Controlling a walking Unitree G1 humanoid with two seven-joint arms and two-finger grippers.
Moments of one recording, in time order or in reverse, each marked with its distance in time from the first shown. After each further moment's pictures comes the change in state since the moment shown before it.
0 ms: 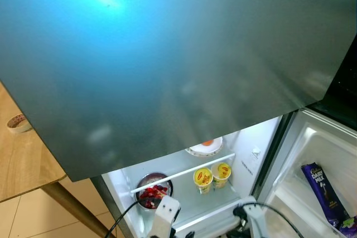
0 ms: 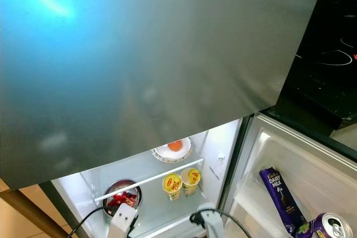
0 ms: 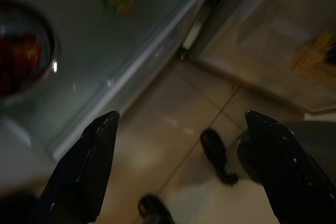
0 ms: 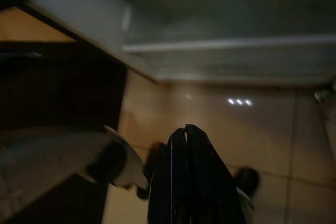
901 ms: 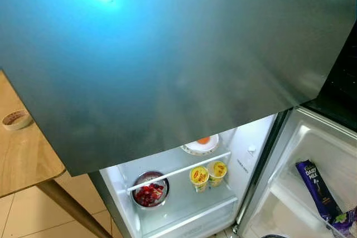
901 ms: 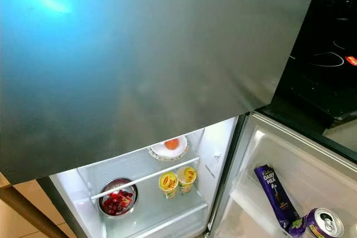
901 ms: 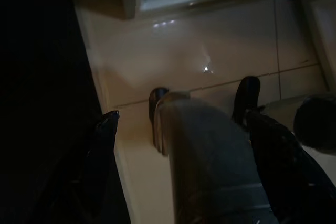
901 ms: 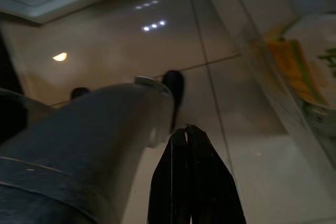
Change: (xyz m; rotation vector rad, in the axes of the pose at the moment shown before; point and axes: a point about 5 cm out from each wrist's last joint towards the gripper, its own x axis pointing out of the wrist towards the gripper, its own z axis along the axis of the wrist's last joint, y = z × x) left arm -0.067 0.034 -0.099 -0.501 0.271 0.445; right arm -0.040 -0.028 -0.078 0.196 0.236 -0.446
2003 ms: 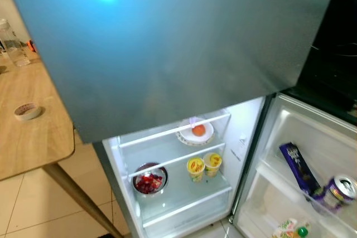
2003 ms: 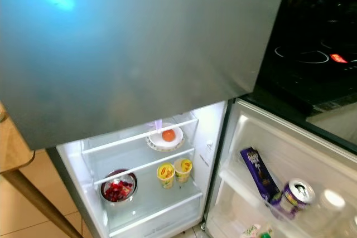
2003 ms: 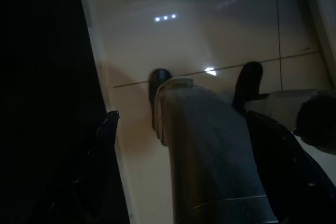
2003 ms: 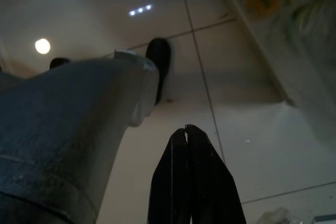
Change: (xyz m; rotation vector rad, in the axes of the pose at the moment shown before) left arm 0.002 0.000 0.006 -0.030 -0.004 0.015; right arm 0.000 -0.001 -0.005 -0.027 0.028 -0.040
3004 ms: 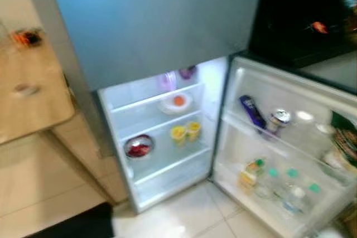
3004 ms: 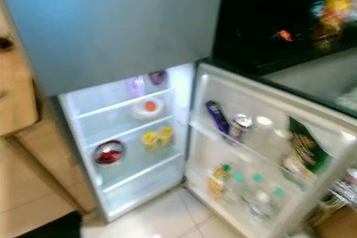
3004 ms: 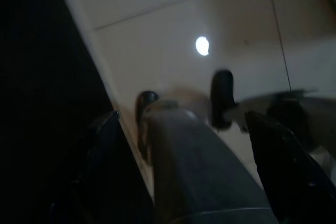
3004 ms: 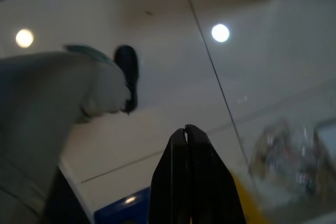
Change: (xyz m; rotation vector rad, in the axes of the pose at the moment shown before) left arm 0.002 -0.004 0.004 0.013 -0.008 -0.009; right arm -0.001 -0.006 0.002 -0.038 0.007 0.003
